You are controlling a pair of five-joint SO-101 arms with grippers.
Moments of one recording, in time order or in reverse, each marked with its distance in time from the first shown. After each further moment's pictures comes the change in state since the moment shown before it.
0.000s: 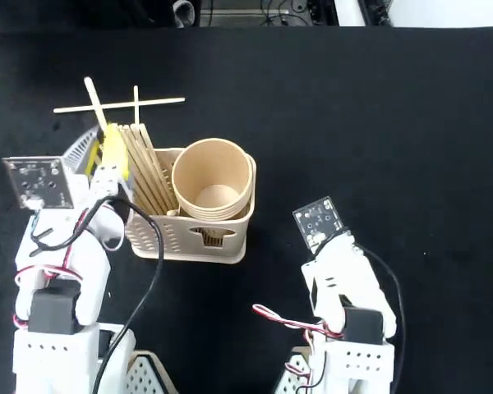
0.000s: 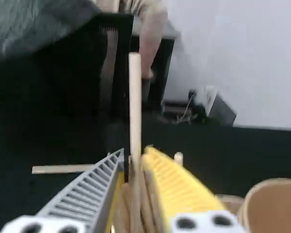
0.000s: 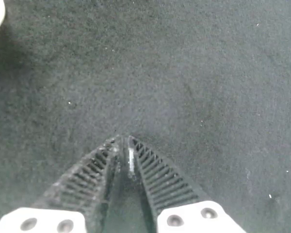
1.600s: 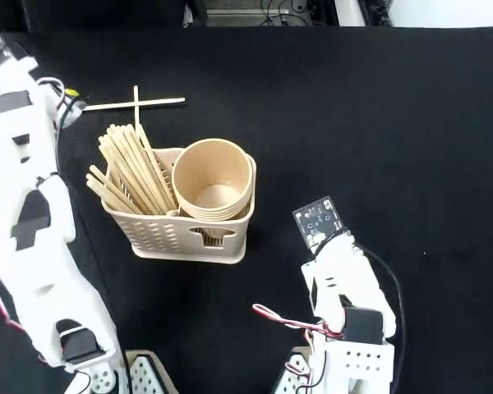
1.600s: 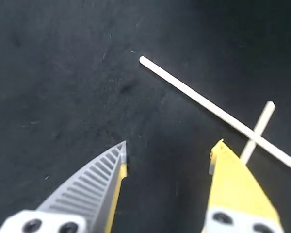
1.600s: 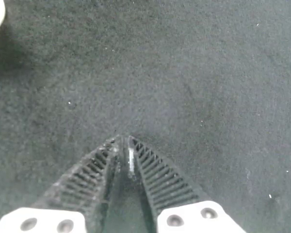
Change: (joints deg) left arm -22.0 109.1 -81.0 19.2 17.8; right arm 0.0 0.0 0.0 0.0 0.0
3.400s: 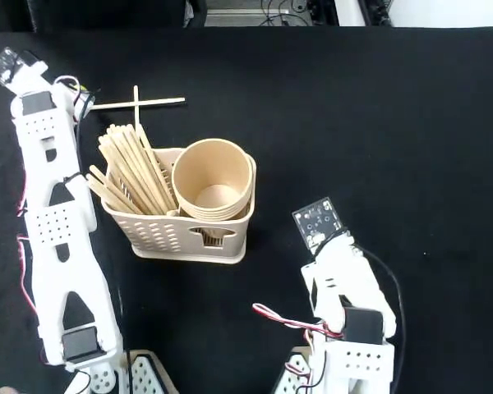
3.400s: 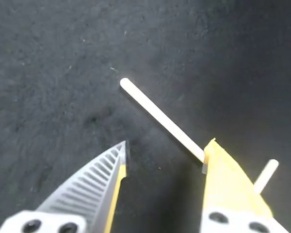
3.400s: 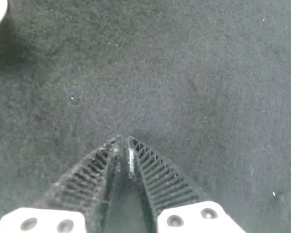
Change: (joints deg) left arm 2.1 41.7 -56.4 14.0 10.1; right arm 0.0 0.0 0.0 1.2 0.0
